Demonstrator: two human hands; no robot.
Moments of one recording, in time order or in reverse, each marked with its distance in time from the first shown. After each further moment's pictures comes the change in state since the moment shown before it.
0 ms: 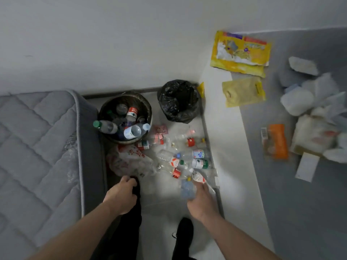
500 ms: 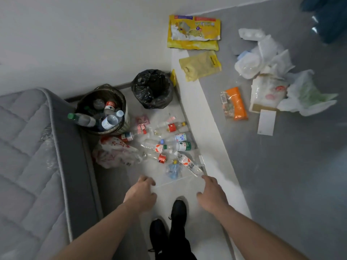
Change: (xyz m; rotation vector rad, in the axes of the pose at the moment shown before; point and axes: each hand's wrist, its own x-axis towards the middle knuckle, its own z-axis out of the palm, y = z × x) left_hand -0.079 0.127 0.100 -0.007 0.004 0.128; right_hand -0.065 0.157 -0.009 0.065 0.019 0.064
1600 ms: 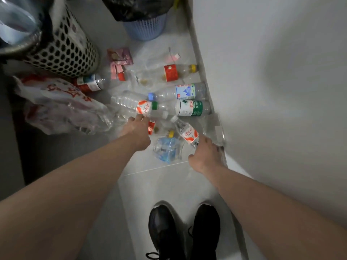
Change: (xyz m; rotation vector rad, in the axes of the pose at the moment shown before) left_hand 0.360 -0.040 0.177 0.343 0.076 -0.078; right_hand 0.348 0.084 0.187 -0.202 0.058 -0.079
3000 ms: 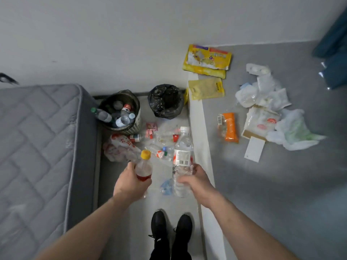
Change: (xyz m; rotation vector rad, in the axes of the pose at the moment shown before) left_hand -0.420 0.006 -0.264 -0.754 0.332 -0.330; right_hand -0.364 -0.080 -0.344 1.086 -0.308 -0.092
